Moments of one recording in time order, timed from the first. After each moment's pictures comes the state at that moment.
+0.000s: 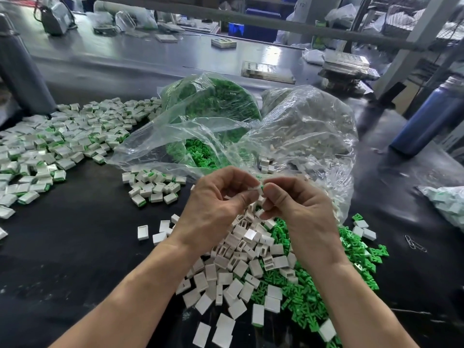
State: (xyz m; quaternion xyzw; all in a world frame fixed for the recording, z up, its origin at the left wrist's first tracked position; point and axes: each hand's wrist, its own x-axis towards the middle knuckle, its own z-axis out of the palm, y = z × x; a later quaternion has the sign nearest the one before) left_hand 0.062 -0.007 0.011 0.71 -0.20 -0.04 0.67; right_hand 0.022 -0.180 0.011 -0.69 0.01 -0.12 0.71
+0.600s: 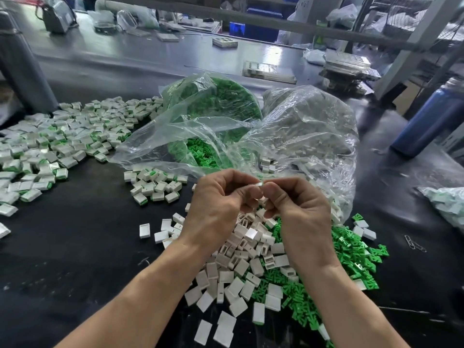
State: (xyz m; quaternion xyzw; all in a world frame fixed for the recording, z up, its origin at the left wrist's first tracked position) left_hand 0.060 -0.017 0.010 0.67 -0.13 -0.04 0.73; right_hand 0.019 -0.163 0.009 -0.67 0.03 -0.18 0.72
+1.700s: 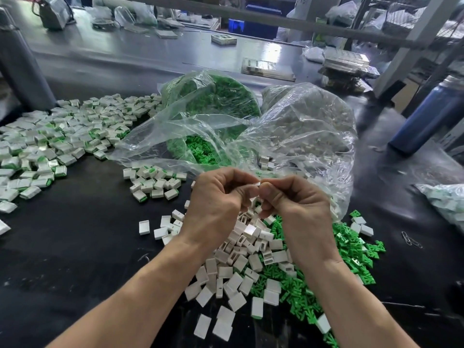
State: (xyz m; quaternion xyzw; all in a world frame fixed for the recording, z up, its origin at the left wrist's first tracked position) left_hand 0.055 -0.018 0.015 0.70 -0.15 0.00 0.70; right_hand 0.012 -0.165 0.019 -0.67 0.01 -0.15 0.72
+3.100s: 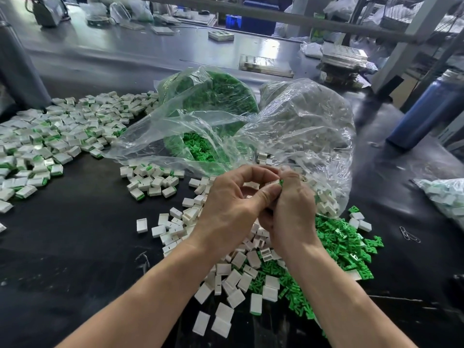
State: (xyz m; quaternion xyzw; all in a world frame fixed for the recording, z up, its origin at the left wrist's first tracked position) left_hand 0.045 -0.036 0.015 0.66 -0.21 -0.05 0.72; right_hand 0.028 -0.141 0.022 -0.56 0.15 -0.12 0.81
